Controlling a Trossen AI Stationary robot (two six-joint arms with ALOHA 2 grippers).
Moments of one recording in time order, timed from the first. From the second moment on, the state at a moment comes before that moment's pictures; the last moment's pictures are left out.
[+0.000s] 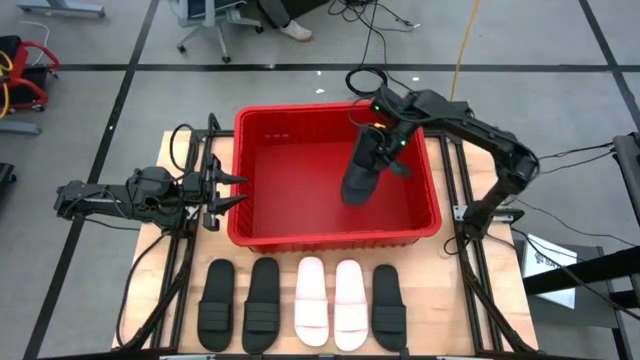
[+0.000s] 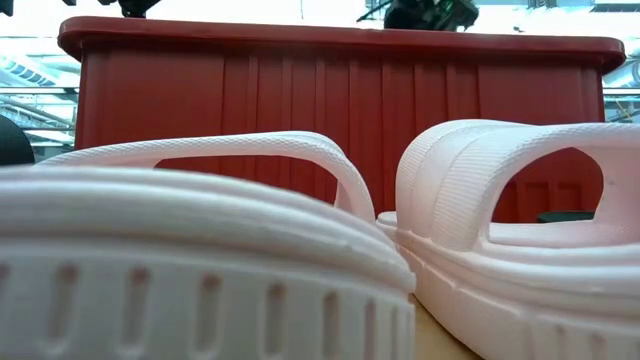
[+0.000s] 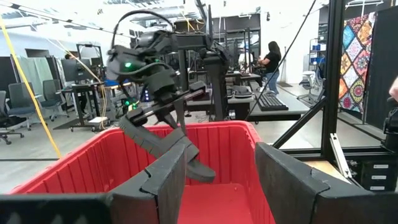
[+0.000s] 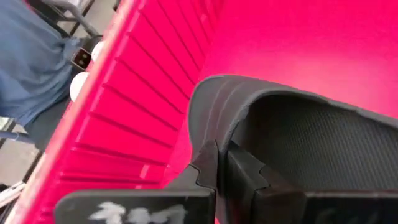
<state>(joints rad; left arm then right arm) -0.05 0.46 0.50 0.08 -0.11 0.08 -0.60 1.64 1.62 -1.28 -0.75 -0.78</state>
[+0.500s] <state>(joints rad) -0.05 0.46 0.50 0.08 -0.11 0.15 -0.59 1.89 1.72 -1.38 -0.71 -0.88</state>
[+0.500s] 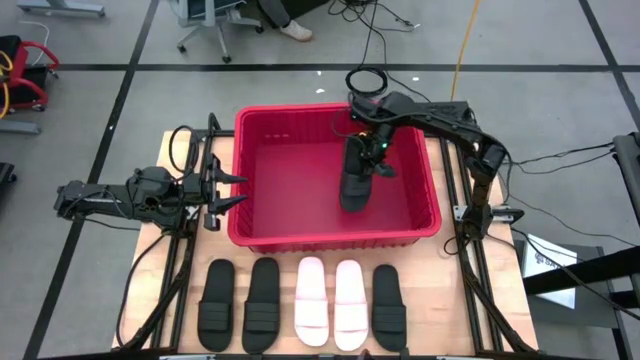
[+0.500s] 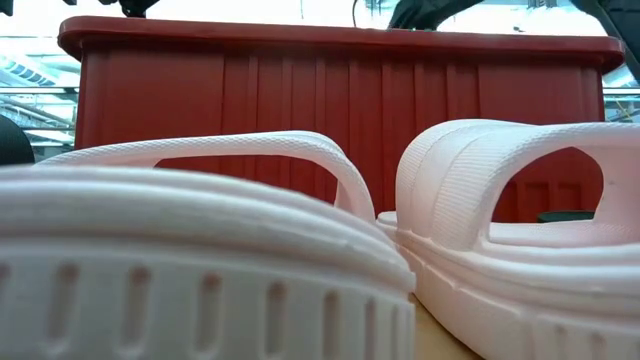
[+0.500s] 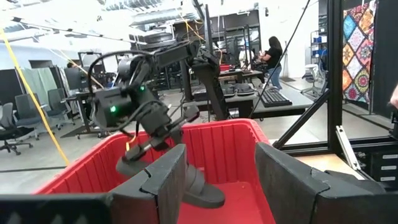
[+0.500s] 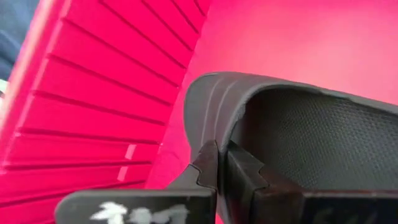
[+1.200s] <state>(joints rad) -0.05 0.46 0.50 0.08 -0.11 0.18 -0.48 2.08 1.72 -1.35 -0.76 -0.94</state>
